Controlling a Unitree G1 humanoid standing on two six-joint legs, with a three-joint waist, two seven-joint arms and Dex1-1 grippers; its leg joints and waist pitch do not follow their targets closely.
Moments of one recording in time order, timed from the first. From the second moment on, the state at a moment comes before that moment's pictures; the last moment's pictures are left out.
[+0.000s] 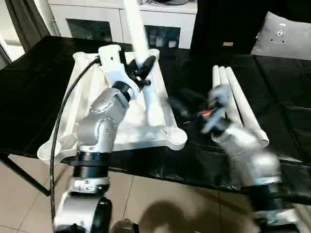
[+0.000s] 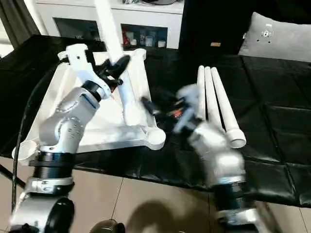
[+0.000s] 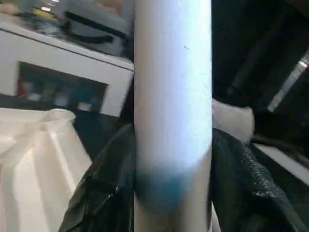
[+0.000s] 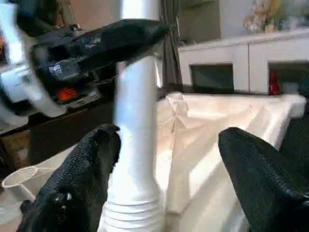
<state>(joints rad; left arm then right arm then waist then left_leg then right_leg) -0.68 0.05 0.12 0.17 -0.42 0.44 -0.29 -0.44 -0.24 -0.02 0.13 0.48 0.32 0.69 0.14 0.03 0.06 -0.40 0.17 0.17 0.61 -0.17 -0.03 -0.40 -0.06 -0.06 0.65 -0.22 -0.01</state>
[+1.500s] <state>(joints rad) -0.62 0.19 -0.06 -0.06 -0.70 0.61 -0.94 -0.49 -0.48 0.13 0.05 0.63 0.62 1.20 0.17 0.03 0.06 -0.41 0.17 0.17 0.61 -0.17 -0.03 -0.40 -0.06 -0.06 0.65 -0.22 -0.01</state>
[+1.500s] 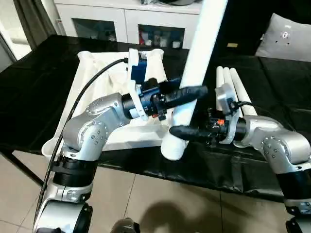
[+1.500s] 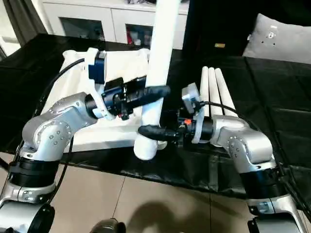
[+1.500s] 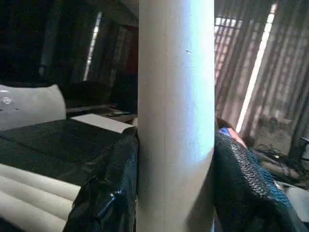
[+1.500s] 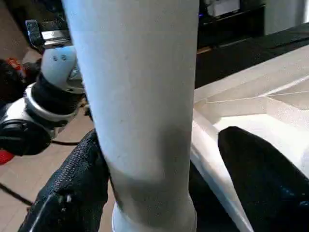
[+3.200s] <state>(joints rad) -0.59 0.06 -0.05 -0.07 -0.70 0.65 -0.81 -0.46 -0.33 0.17 0.11 0.50 0.47 1.05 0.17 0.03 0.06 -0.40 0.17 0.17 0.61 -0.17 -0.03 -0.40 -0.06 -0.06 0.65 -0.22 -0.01</state>
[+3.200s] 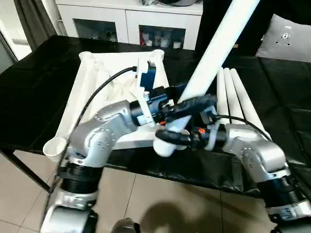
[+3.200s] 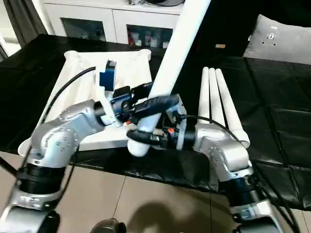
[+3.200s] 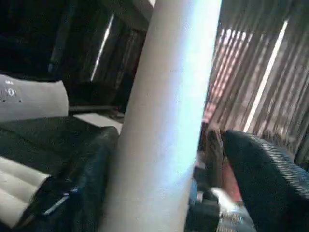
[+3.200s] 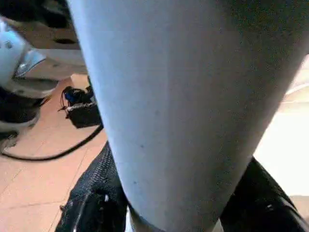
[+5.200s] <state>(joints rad) -0.56 0.45 -0.35 0.53 -0.11 0.09 -1.08 -0.27 -0.33 0.05 -0.08 0.35 0.43 0.66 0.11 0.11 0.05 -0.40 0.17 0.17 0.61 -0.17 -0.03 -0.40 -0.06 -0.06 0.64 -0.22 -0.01</state>
